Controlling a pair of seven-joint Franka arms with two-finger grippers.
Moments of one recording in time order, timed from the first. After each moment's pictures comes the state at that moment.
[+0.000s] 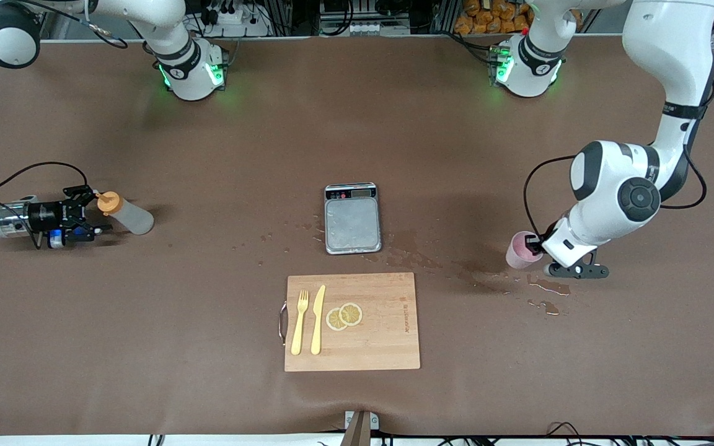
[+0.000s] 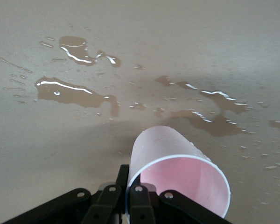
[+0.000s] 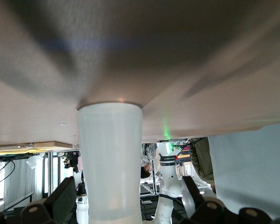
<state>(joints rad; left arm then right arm) -0.03 0.35 -0.16 -1.98 -0.02 2.32 -0.12 -0.68 0.92 0.02 -1.51 0.67 1.31 0.51</state>
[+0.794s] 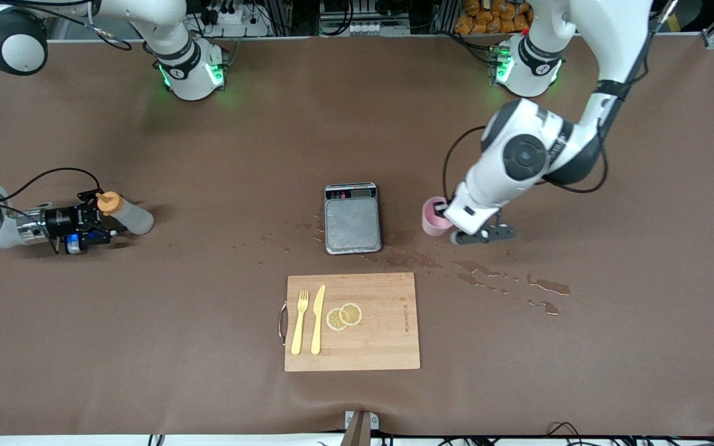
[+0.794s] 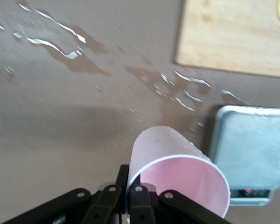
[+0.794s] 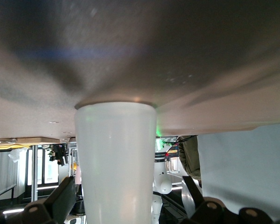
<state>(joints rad) -0.18 0.34 -0.42 -1.87 -0.02 2.16 -0.69 -0.61 0.94 0.03 -1.51 0.67 1.30 0.48</state>
